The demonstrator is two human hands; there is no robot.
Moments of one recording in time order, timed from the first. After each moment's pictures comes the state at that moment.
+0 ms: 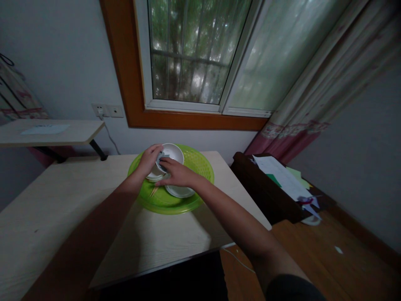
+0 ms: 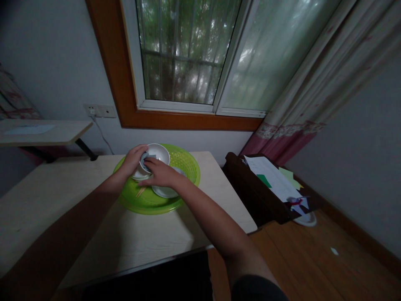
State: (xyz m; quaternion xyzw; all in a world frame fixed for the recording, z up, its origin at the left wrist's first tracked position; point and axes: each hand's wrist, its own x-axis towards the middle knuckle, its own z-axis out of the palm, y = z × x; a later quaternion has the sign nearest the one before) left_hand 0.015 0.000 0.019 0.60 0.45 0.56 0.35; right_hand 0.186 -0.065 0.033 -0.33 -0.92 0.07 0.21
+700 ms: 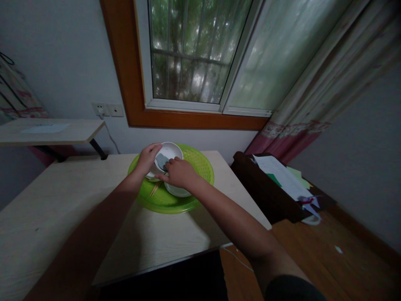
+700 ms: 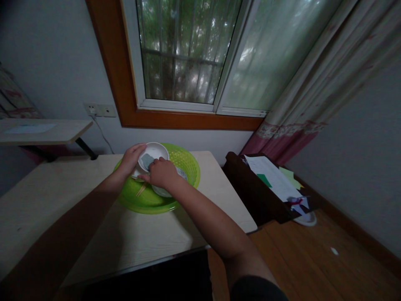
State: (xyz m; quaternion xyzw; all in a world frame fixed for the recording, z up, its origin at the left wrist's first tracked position) left_hand 0.013 -0.006 0.023 0.58 0.45 0.58 0.35; right_hand 0.175 -0.090 0.054 -0.47 -0.87 -0.06 0.09
